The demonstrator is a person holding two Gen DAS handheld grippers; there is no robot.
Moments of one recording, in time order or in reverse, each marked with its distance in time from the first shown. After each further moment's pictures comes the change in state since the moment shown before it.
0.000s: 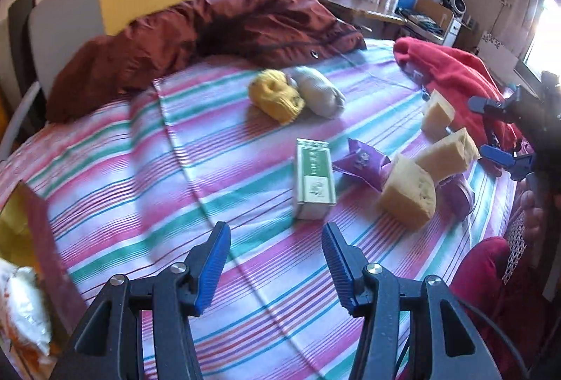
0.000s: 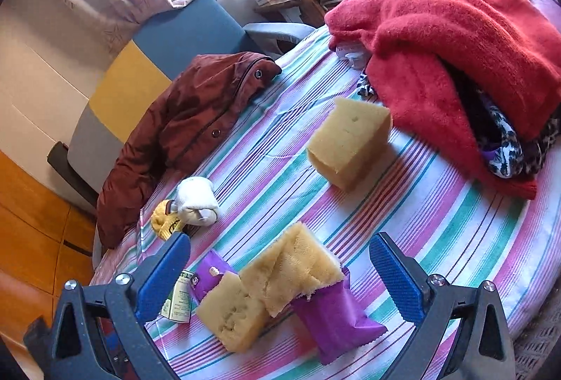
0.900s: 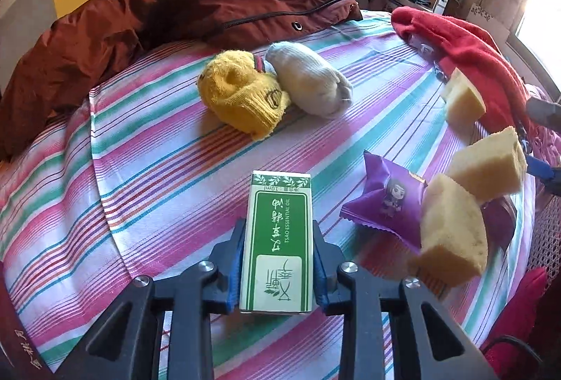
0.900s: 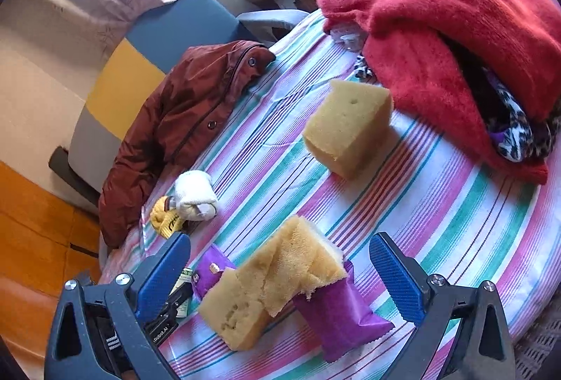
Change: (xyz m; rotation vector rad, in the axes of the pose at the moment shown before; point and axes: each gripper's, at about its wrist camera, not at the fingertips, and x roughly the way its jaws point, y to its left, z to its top) left arm 0.088 -0.003 0.038 0.075 0.068 -0.036; right arm 0.013 -0.006 0.001 0.034 0.061 0.013
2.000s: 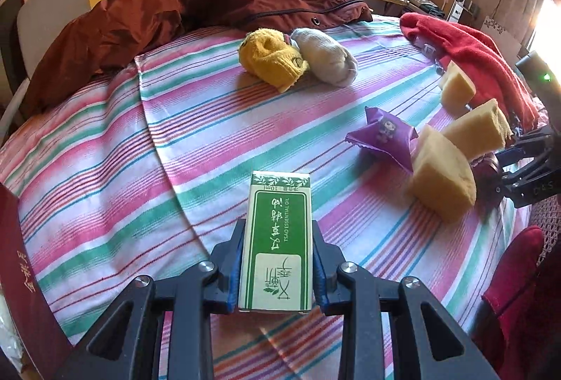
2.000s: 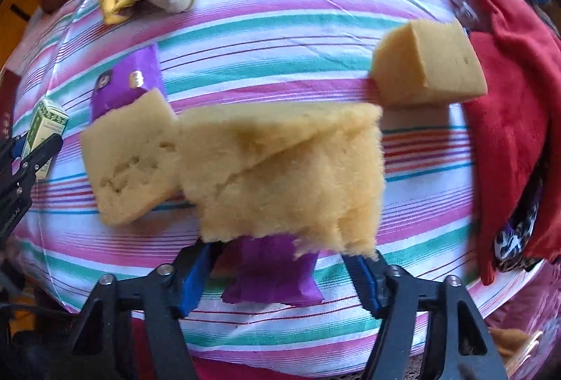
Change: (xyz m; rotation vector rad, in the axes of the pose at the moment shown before) left arm -0.035 0.007 -0.055 -0.065 -0.026 0.050; right arm 0.071 0.024 -0.029 -0.695 0.597 -0.360
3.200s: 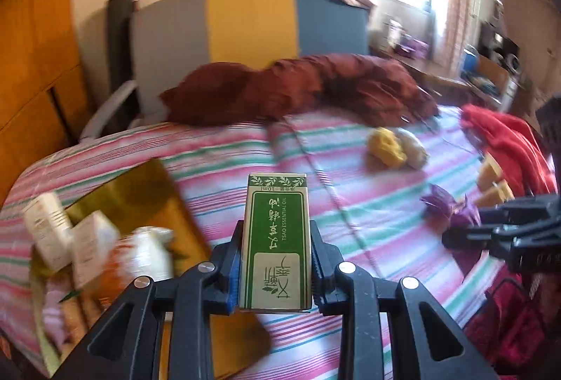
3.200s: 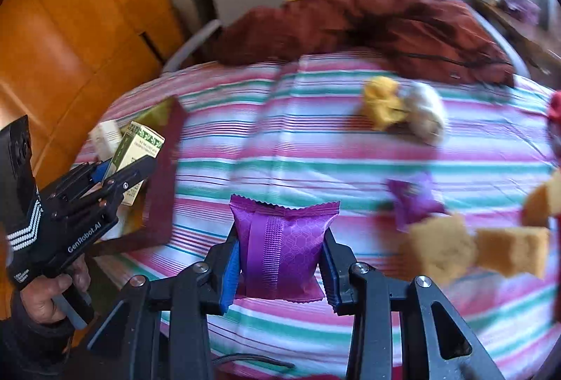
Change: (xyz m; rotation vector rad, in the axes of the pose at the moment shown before) left arm -0.152 0.091 -0.050 -0.234 -0.273 0.259; right arm -0.090 0.191 -0.019 -0.195 -0.435 0.375
